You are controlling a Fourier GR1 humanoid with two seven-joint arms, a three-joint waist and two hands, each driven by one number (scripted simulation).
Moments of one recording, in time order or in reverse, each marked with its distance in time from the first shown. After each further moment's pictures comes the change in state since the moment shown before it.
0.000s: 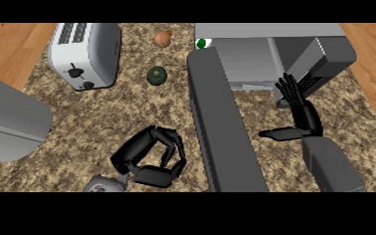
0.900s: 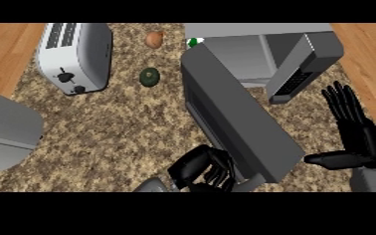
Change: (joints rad) left arm -0.224 -0.002 -0.512 0.338 0.181 0.432 -0.044; right arm 0.401 -0.106 -0.006 -0.725 -0.213 0.190 0.271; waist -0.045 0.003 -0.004
